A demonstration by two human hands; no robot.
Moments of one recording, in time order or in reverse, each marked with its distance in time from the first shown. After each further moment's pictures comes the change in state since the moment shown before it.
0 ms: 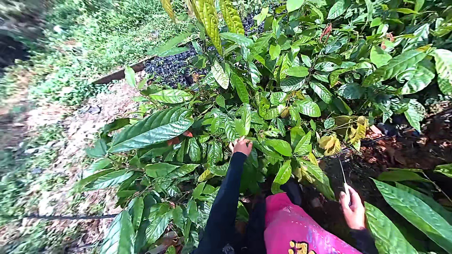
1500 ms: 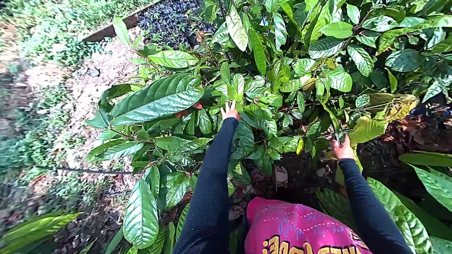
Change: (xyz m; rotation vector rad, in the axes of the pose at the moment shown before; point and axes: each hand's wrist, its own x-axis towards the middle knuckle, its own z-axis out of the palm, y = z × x) left_hand 0.087 -0.121 -0.026 0.332 0.031 -0.120; right_hand 0.106 -0.016 0.117 -0.432 -0.343 0.542
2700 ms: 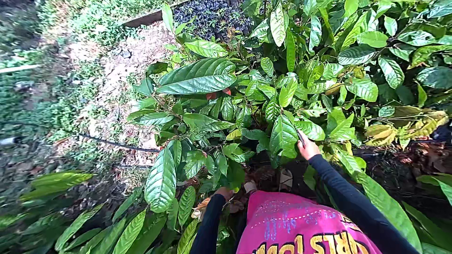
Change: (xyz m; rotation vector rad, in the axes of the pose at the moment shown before) left_hand -0.297 -0.162 0.182 -0.314 -0.769 -0.297; right_hand -0.109 -0.103 0.098 -0.424 -0.362 -0.562
